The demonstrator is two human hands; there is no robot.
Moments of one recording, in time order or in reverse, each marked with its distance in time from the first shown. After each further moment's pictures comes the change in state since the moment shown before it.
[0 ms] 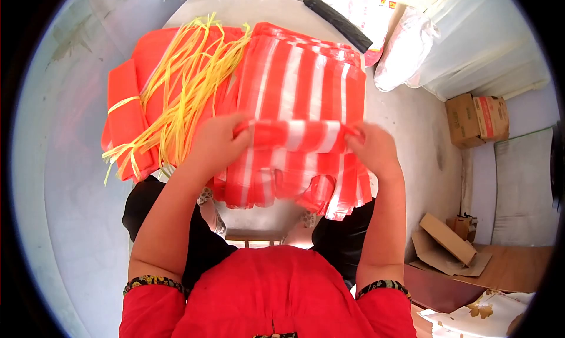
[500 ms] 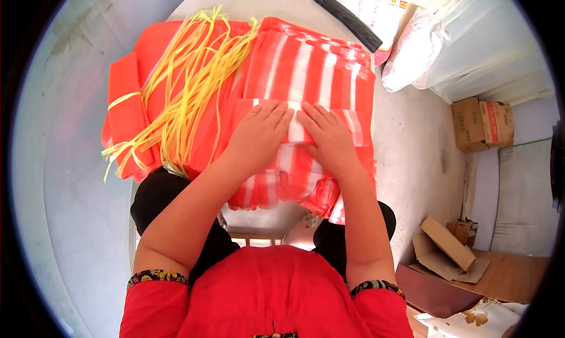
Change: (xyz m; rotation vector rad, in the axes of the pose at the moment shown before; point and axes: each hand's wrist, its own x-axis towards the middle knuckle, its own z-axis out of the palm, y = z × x) left_hand 0.046 -0.024 0.083 0.571 0.347 0.578; right_hand 0.060 -0.025 0.107 -0.049 0.494 -0.772
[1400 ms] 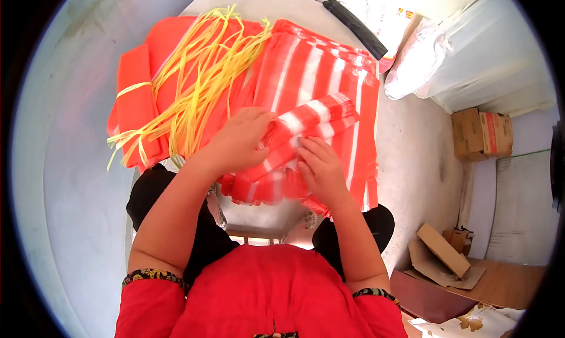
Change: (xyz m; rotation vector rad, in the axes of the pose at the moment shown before) left_hand -0.027 -0.024 -0.071 -0.466 -0.293 -0.244; right_hand -0.040 -0.049 0.015 0.184 0.190 -0.065
